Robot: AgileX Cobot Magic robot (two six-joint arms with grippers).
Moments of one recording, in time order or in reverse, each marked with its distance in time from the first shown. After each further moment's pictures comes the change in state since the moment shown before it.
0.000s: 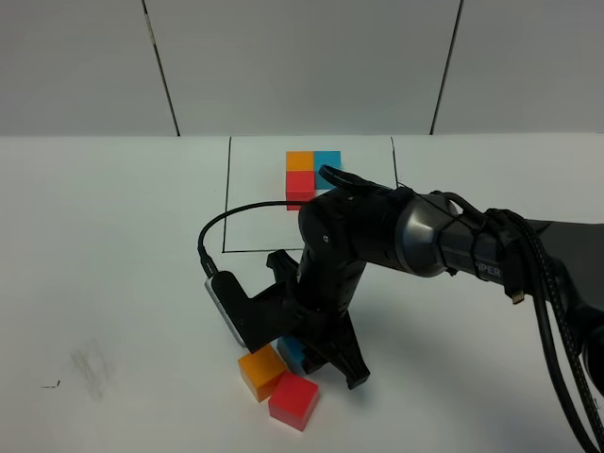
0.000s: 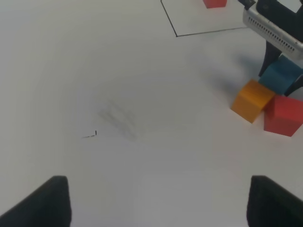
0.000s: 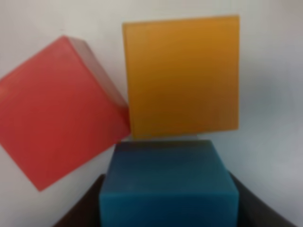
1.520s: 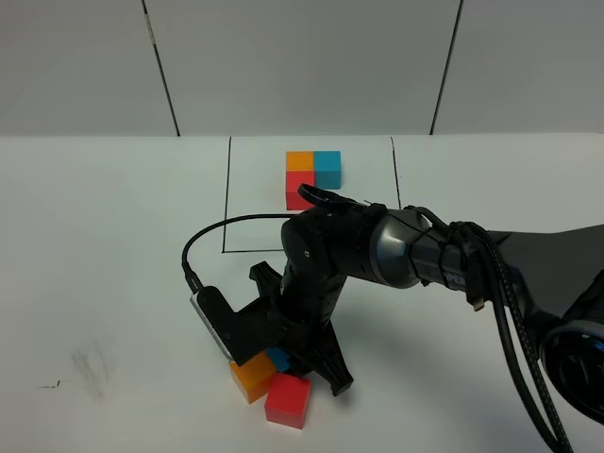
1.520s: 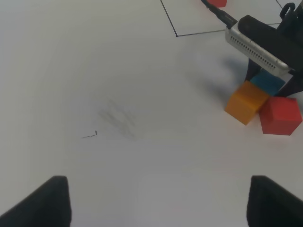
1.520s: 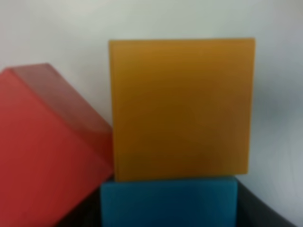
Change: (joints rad) left arm 0.000 0.000 0.000 0.000 0.000 -0.001; right arm 0.019 0.080 -0.042 0.023 -0.043 -0.043
